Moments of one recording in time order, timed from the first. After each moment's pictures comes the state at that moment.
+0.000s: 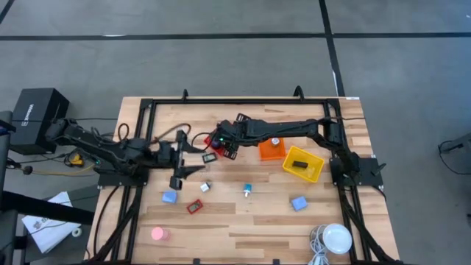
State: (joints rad) left arm -0.29 0.90 0.56 0.55 -0.30 0.08; right arm -0.10 2.15 1.82 -0.81 0.45 0.11
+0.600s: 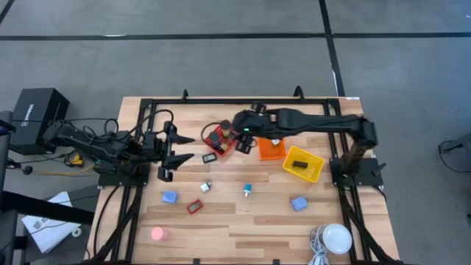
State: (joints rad) left arm -0.28 0.77 0.56 0.54 -0.31 0.08; right arm -0.04 1.78 1.75 -0.88 0.45 0.06
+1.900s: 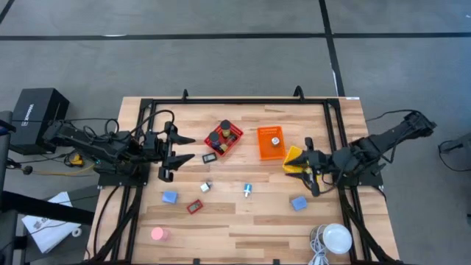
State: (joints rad) left arm -0.28 0.77 0.56 0.54 -0.31 0.07; right arm 0.50 0.86 0.82 -0.36 0.44 0.18
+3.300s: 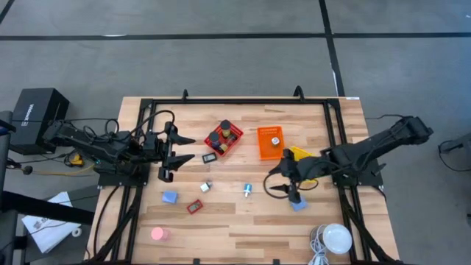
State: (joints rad) left arm -0.28 0.77 0.56 0.54 -0.31 0.07; right arm 0.35 1.16 0.82 -0.30 0.21 0.25
